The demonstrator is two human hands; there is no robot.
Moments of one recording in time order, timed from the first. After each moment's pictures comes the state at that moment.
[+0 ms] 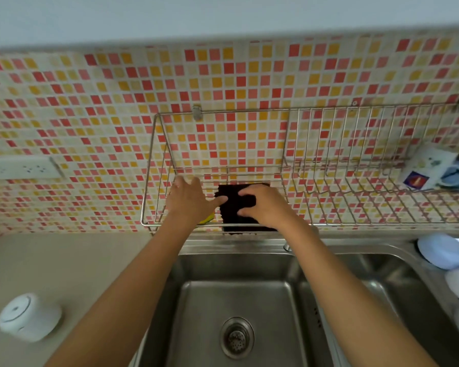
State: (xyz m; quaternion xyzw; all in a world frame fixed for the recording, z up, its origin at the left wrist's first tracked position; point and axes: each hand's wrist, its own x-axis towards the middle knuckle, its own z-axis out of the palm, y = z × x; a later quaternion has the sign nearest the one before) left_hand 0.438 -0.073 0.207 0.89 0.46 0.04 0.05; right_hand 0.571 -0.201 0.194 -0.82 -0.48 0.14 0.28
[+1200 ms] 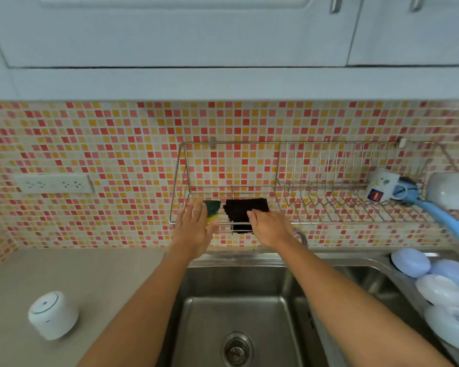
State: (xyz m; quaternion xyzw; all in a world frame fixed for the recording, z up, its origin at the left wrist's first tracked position) left_hand 0.355 -0.095 0.167 0.94 0.32 0.10 0.03; right_hand 0.512 -0.242 0.186 -0.88 -0.46 -0.06 0.11
